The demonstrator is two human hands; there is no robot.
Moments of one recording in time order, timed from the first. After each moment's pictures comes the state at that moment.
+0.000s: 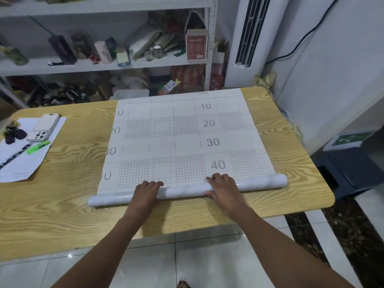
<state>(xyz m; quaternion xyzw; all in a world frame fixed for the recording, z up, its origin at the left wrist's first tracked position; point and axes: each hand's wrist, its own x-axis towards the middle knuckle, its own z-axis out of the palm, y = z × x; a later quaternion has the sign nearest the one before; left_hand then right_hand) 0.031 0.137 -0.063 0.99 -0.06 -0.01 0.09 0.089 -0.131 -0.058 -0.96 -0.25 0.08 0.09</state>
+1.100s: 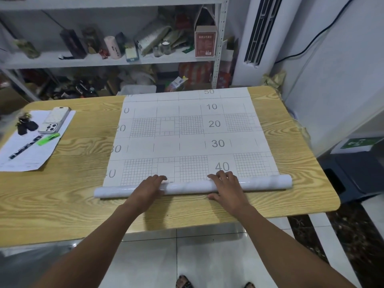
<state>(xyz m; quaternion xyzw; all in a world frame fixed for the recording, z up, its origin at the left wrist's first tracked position) 0.041 0.146 -0.051 0.97 -0.05 -0.12 0.19 0.090 -0.128 -0.052 -0.96 -0.25 0.10 0.09</state>
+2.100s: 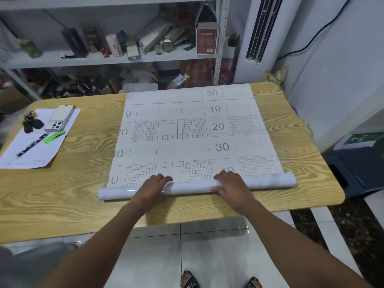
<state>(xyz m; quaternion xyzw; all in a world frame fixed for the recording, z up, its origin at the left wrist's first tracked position) 0.026 0.149 -0.047 0.98 -0.08 -0.12 0.15 0.084 -0.126 -0.042 -0.95 -0.26 0.13 0.11</state>
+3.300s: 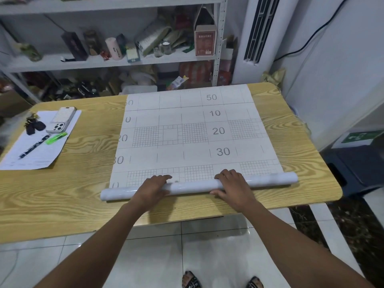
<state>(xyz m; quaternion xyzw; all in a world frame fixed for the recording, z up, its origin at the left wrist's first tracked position) 0.022 0.153 -0.044 0.97 -0.05 -0.12 0.21 0.074 -0.130 -0.046 -0.96 -0.26 0.09 0.07</state>
